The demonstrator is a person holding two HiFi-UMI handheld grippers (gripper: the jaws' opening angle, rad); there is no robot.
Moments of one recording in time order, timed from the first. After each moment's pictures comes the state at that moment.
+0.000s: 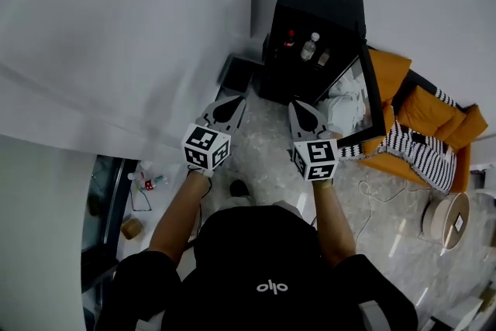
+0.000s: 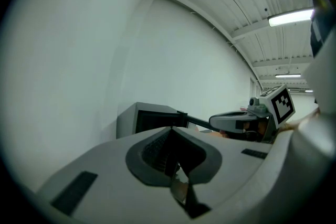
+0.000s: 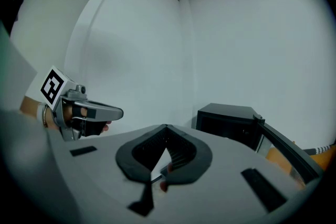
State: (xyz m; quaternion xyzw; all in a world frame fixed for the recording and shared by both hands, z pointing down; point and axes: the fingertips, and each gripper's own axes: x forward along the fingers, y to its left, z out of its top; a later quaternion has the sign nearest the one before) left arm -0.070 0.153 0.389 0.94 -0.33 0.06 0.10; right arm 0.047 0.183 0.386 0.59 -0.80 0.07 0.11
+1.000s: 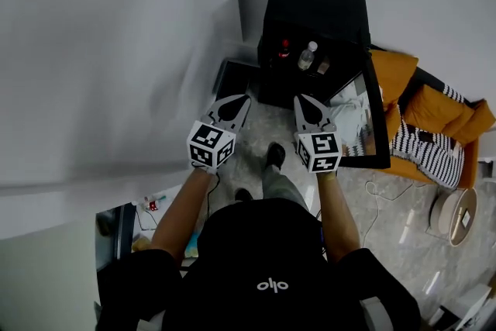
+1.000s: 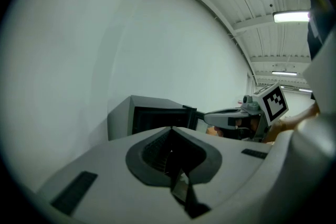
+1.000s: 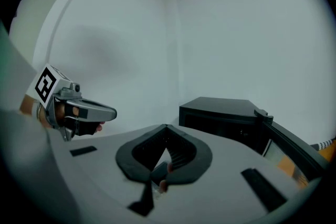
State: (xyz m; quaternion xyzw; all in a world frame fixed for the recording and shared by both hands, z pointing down) left arm 0.006 0.017 0.430 0.95 -0.29 0.10 0.11; right arm 0.125 0.040 0.430 0.61 -0.78 0.10 0.11
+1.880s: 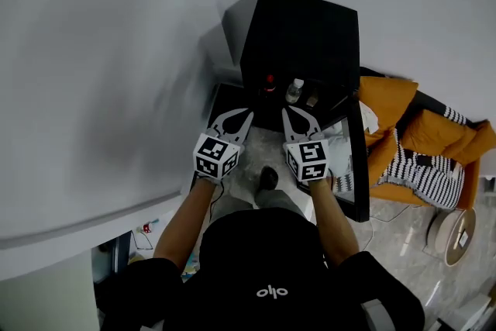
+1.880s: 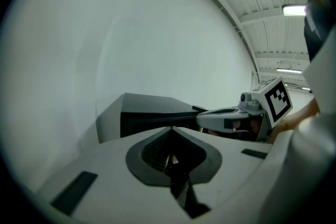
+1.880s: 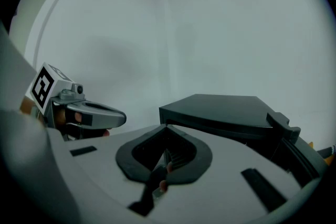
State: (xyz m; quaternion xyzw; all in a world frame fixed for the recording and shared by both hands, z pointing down) left arm 0.117 -0.085 0.450 0.94 -0.29 0.12 0.11; right arm 0.202 -0.075 0.451 0.59 -0.79 0.13 0.11
